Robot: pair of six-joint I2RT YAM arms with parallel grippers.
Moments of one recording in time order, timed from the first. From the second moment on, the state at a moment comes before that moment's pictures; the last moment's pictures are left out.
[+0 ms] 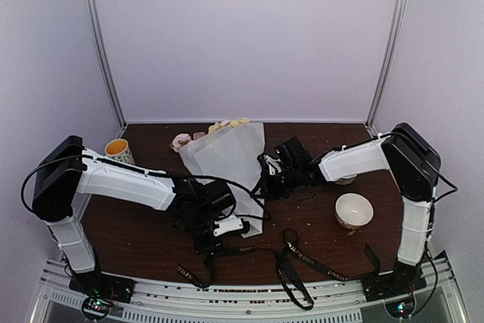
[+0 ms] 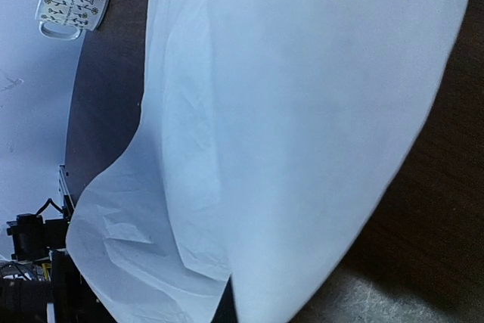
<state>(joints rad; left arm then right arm) -1.09 1.80 1.08 -0.65 0.13 0.18 0.73 1.97 1.17 -0.01 -0.43 0.66</state>
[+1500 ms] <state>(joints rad) -0.33 1.66 0.92 -0.12 -0.14 -0.41 0.82 1.93 1.16 -0.01 -0.43 0.70</state>
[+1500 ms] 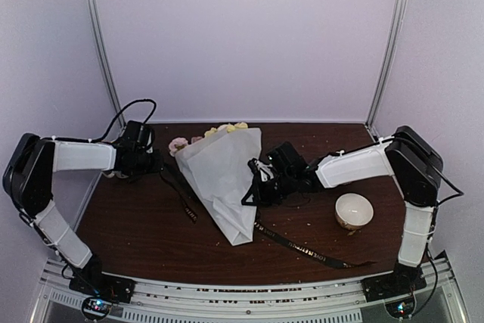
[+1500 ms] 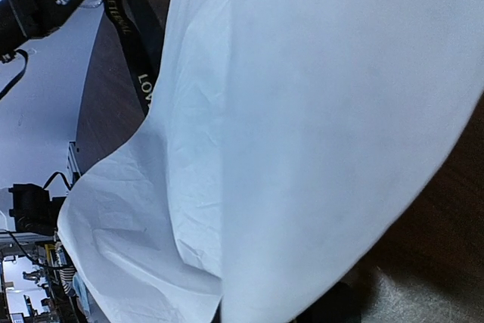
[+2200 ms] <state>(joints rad) -0.64 1.78 1.22 -0.10 0.14 -0.17 0.85 1.97 1.16 -0.04 -0.37 0.63</state>
